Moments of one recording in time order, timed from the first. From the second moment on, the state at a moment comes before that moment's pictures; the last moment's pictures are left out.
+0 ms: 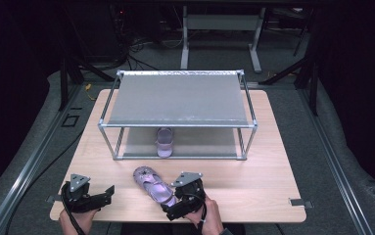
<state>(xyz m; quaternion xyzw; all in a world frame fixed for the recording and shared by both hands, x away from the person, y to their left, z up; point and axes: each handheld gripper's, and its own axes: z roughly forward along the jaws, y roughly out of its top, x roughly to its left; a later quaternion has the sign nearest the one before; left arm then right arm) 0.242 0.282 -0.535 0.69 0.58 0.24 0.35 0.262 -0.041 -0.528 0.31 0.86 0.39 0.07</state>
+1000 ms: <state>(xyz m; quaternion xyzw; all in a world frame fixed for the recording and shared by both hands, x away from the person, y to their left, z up) 0.238 0.281 -0.538 0.69 0.58 0.24 0.36 0.273 0.006 -0.544 0.34 0.88 0.31 0.11</state>
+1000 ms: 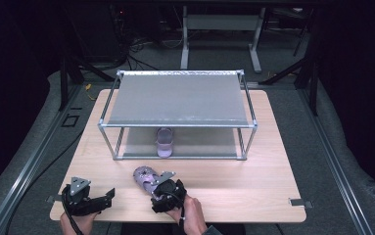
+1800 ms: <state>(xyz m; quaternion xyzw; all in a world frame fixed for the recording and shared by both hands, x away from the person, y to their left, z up) 0.245 0.267 -0.534 0.71 0.55 0.25 0.36 0.254 -0.051 -0.517 0.32 0.86 0.36 0.14</state>
